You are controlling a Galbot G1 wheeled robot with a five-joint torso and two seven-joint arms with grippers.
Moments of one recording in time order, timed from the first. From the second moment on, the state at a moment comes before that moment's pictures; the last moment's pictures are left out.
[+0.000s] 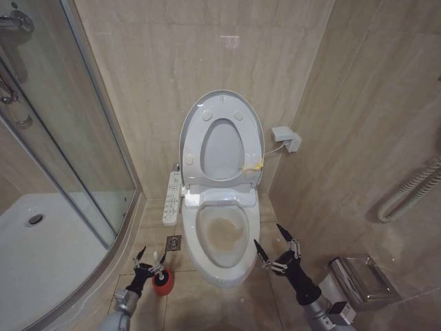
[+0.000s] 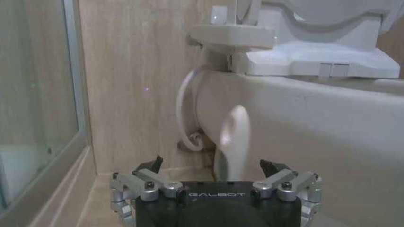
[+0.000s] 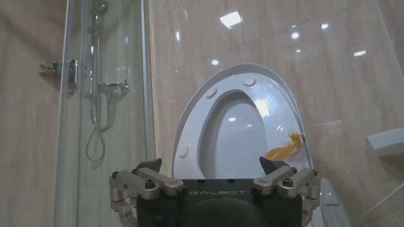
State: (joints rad) left arm 1.05 -1.33 -0.48 -0.87 -0.28 -0.62 0.39; right arm -1.55 1.24 0.55 1.85 0.57 0.58 -0.57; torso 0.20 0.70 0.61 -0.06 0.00
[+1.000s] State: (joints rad) left arm 1.08 -1.35 -0.53 -0.88 -0.25 -0.65 0.43; right arm -1.48 1.21 0.52 1.75 0.60 0.59 -0.57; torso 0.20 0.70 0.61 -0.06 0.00
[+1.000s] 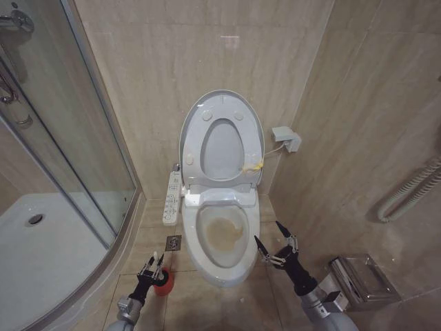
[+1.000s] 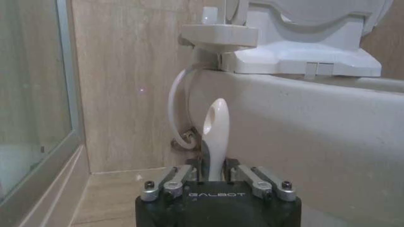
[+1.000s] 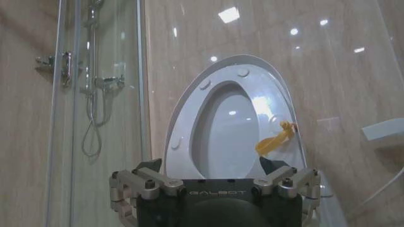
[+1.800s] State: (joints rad) left arm 1.39 -1.24 -0.53 -1.50 -0.26 -0.54 0.11; right arm -1.48 1.26 0.51 1.76 0.57 0.59 -0.58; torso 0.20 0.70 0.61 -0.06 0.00
